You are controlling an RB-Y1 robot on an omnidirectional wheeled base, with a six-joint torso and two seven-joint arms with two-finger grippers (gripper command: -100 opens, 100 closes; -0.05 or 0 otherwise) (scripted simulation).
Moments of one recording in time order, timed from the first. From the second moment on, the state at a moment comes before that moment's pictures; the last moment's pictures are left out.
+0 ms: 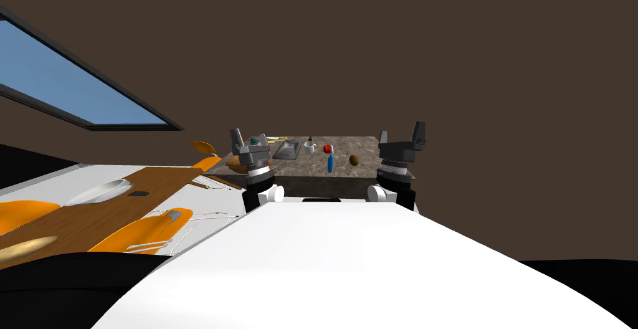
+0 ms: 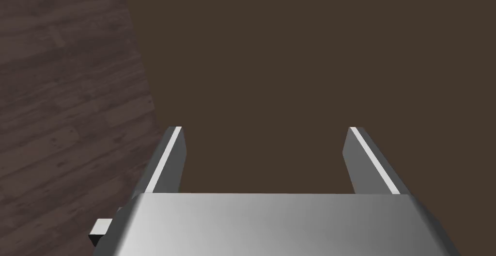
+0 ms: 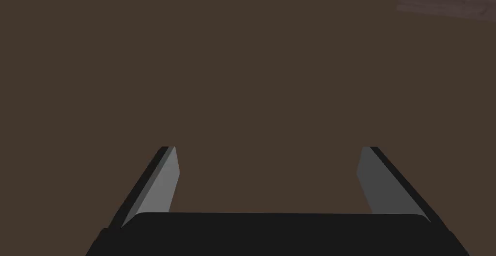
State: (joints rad) left arm 0.49 -0.04 -0.03 -2.29 0.10 -0.58 0.10; right arm 0.48 0.02 -0.01 -2.33 -0.02 -0.51 -0.16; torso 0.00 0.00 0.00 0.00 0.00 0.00
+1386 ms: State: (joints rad) left arm 0.31 0.34 0.11 -1.98 0.13 -0.27 0.19; right arm 0.48 0.02 -0.01 -2.33 -0.02 -0.51 -0.16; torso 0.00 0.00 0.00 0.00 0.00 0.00
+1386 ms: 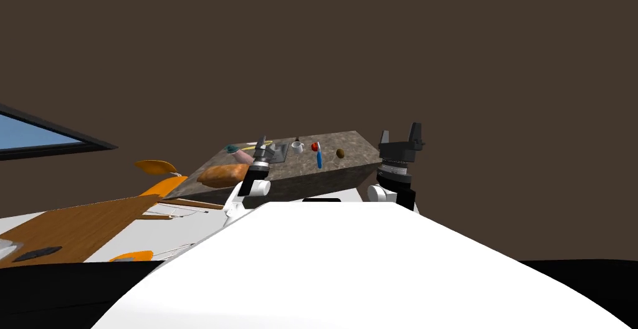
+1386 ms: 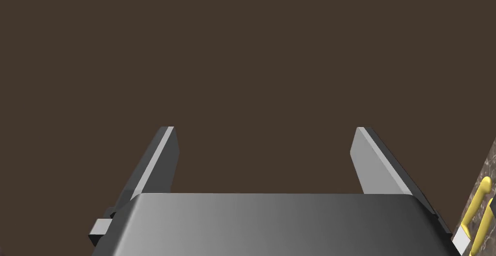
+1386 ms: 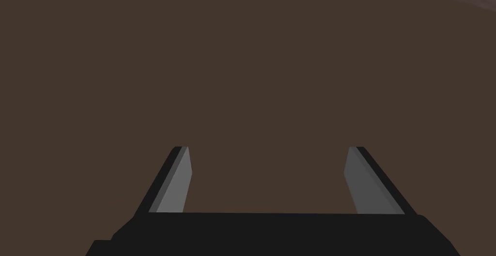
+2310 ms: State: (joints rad) left arm 0.14 0.53 0.23 -1.71 0.15 -0.01 0.27; right arm 0.48 0.02 -0.01 -2.33 -0.02 -0.51 -0.16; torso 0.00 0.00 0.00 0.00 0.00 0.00
